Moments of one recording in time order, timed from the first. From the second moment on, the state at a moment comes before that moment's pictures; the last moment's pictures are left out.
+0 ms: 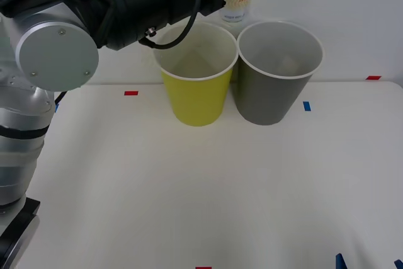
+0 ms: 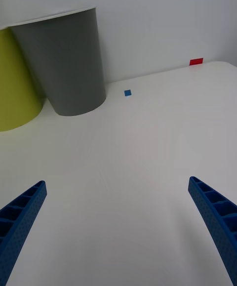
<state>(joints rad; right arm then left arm) 1.16 -0.39 0.27 -2.07 -0.27 -0.65 1.48 -0.74 0.41 -0.21 -2.01 0.96 0.71 -1.79</state>
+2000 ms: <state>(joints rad) 1.16 -0.39 0.27 -2.07 -0.27 -0.65 1.48 -1.10 0.31 -0.66 -1.34 0.95 0.09 -1.76</state>
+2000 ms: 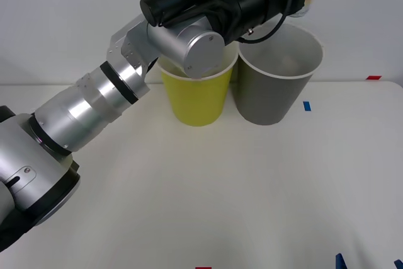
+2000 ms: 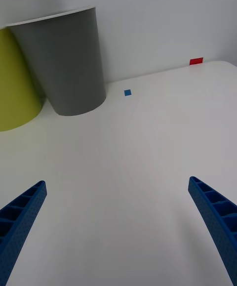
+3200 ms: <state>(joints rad) 1.16 -0.39 0.27 -2.07 -0.27 -0.65 1.48 -1.10 0.31 -0.72 -1.31 0.96 0.01 -1.72</state>
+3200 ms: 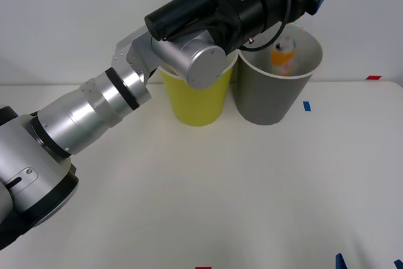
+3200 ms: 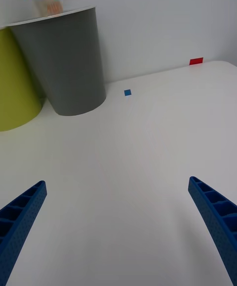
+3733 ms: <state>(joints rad) 1.16 -0.39 0.27 -2.07 -0.27 -0.65 1.48 -1.11 0.33 -0.71 -1.31 0.96 0.01 -1.71</state>
